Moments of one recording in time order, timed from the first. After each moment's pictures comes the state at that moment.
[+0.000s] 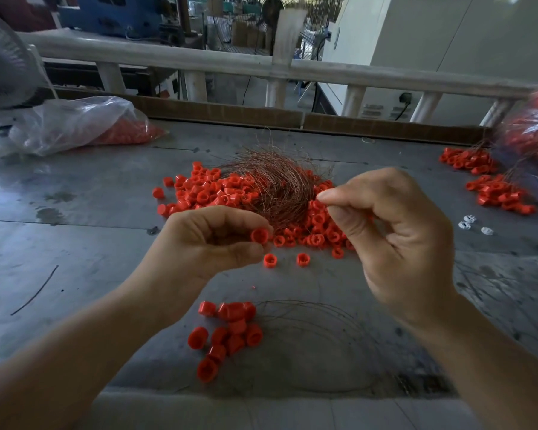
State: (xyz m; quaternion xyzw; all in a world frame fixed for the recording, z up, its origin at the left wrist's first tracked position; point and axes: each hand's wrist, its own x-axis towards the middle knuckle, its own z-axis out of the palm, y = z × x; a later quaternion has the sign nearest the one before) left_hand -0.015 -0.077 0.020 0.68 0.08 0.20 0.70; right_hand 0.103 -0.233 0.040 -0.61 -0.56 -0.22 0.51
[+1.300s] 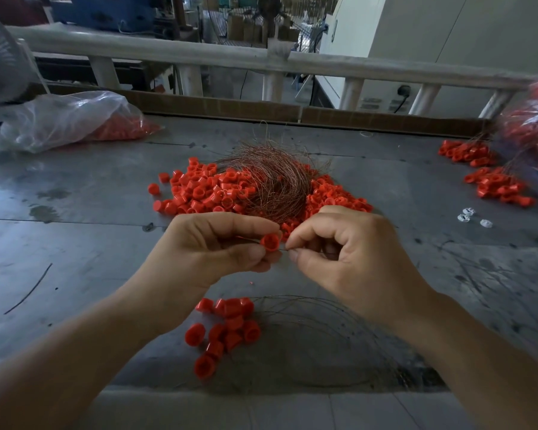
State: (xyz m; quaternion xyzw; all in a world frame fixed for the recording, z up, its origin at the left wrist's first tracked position) left_hand -0.016 -0.084 0.019 0.66 0.05 0.18 0.73; right_hand 0.088 -0.229 0.035 -0.74 -0.54 -0.03 0.41
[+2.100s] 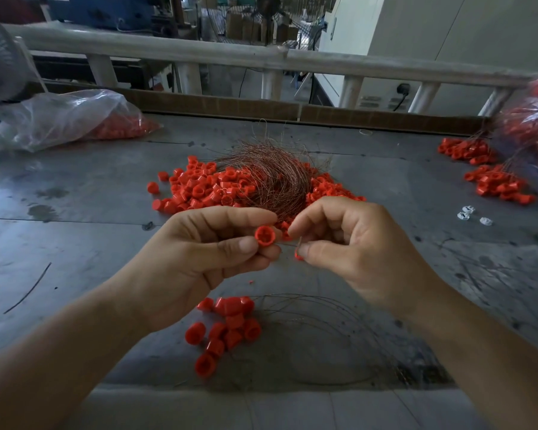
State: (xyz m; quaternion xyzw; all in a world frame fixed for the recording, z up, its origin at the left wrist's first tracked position) left_hand -0.018 -0.075 0.021 0.57 0.02 0.10 0.81; right_hand 0.093 -0.230 0.041 -0.70 -0.47 0.15 0.51
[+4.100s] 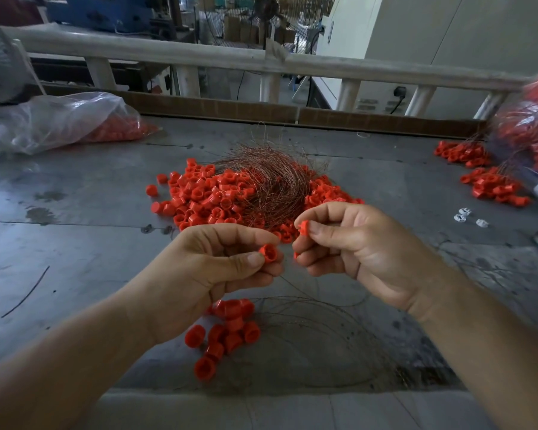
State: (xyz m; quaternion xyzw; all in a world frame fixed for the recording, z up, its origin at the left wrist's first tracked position) left_hand -0.018 -0.083 0.016 0.58 0.09 0.07 0.80; right_hand 0.109 -0.228 0.037 -0.60 -0.30 0.39 0.63
